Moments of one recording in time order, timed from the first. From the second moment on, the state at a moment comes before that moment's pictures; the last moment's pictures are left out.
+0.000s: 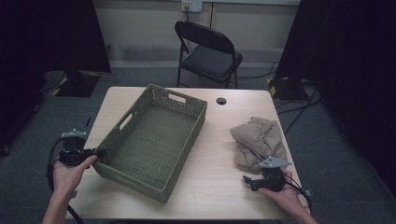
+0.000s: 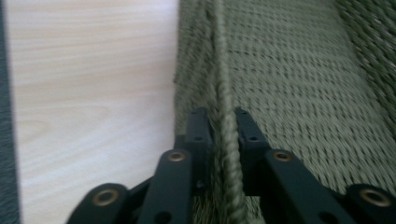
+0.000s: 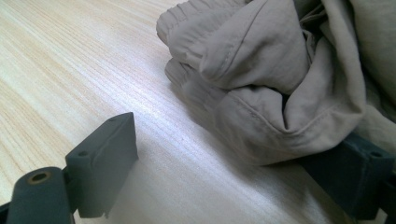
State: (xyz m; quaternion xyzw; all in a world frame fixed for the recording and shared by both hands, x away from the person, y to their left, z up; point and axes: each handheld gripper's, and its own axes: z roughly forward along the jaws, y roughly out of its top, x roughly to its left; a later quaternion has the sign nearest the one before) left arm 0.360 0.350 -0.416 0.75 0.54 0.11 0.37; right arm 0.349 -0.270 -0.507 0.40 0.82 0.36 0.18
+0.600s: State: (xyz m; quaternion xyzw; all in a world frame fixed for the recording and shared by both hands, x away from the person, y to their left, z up) left arm 0.422 0.326 -0.406 0.79 0.49 0.12 0.35; right arm 0.350 -0.270 -0.507 0.40 0.82 0.36 0.18
